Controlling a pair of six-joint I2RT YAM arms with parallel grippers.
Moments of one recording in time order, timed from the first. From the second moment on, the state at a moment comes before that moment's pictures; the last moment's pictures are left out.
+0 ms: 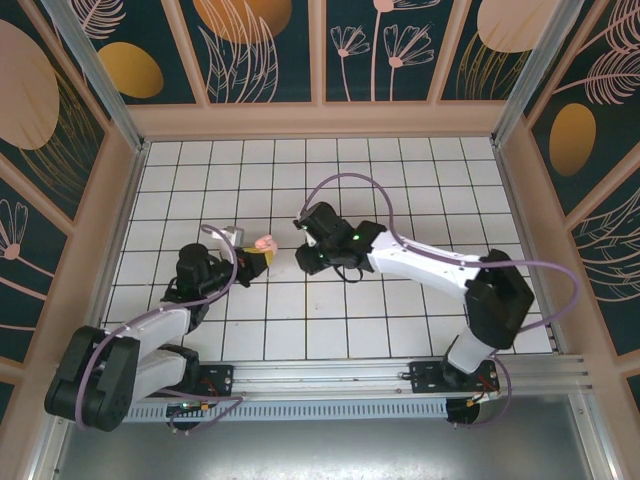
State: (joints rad) left arm -0.30 1.16 0.23 0.62 0.65 -0.39; right arm 0.96 1.59 1.21 -0.53 -0.01 0.38
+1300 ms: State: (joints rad) left arm -0.50 1.36 0.48 0.58 0.95 -0.12; right arm 1.00 1.33 1.13 -0.43 0.05 -0.03
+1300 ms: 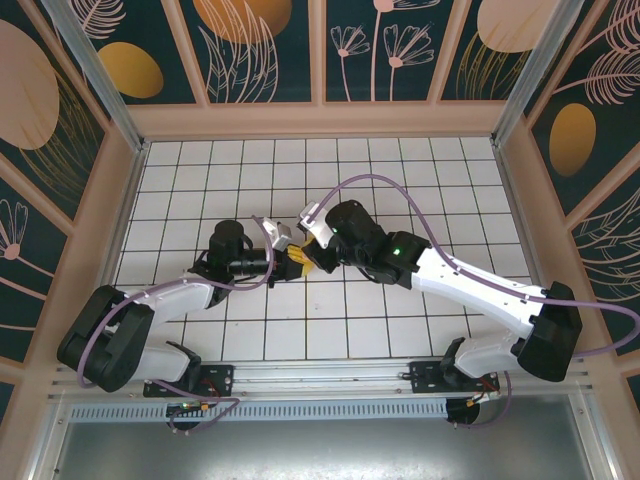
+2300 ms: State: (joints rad) left arm -0.50 1.33 0.48 0.59 0.97 -0.16; right arm 1.05 1.33 1.09 -0.40 0.12 -0.04
